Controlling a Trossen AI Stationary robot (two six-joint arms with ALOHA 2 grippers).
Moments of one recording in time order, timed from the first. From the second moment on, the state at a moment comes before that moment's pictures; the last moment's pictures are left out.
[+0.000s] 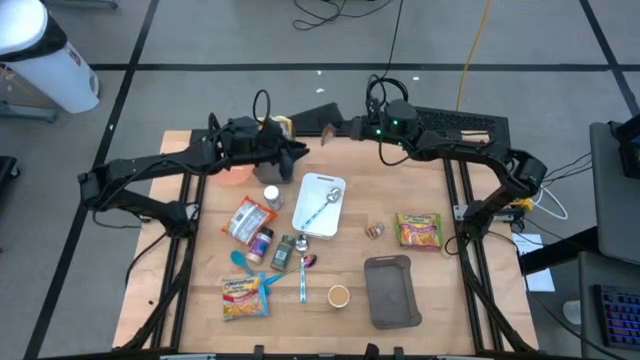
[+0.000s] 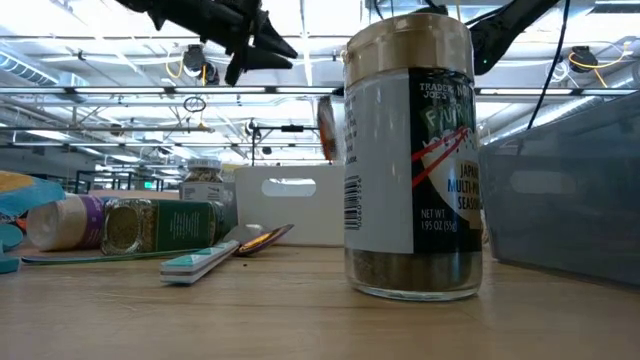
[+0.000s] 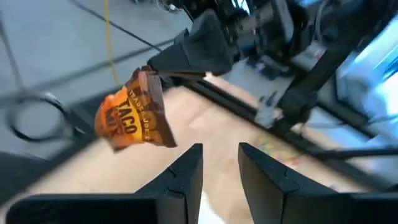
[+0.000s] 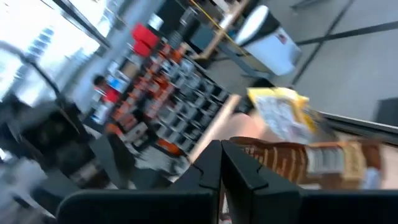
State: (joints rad) left arm 0.37 1.26 1.00 -0.02 0.07 -0.29; right arm -0.60 1.55 1.00 0.52 -0.32 0.88
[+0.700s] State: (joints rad) left arm 0.18 1.32 1.09 -0.03 -0.38 0.14; right arm -0.53 1.55 1.00 0.80 -0.28 1.09
